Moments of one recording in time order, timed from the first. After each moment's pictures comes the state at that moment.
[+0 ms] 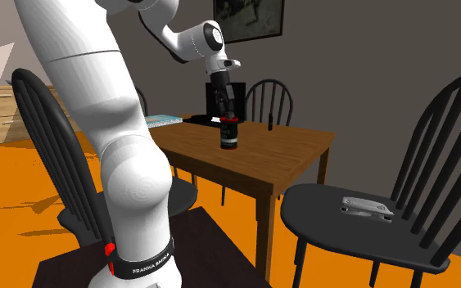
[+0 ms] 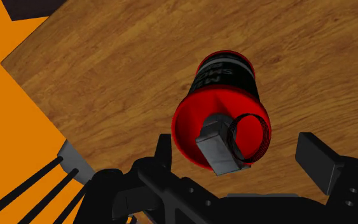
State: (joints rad) arm -0.02 -0.25 0.68 -2.05 -0.08 1.81 0.84
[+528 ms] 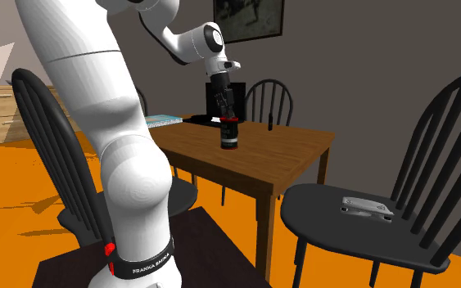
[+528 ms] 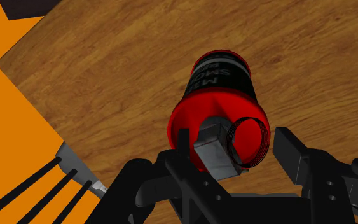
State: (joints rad) arm -0.02 -0.25 0.68 -2.06 -0.08 1.83 0.84
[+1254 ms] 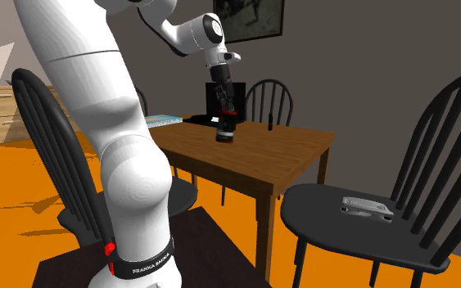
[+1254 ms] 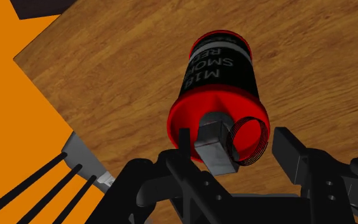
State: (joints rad) arm -0.02 -0.25 0.67 -1.99 -0.08 1.75 0.83
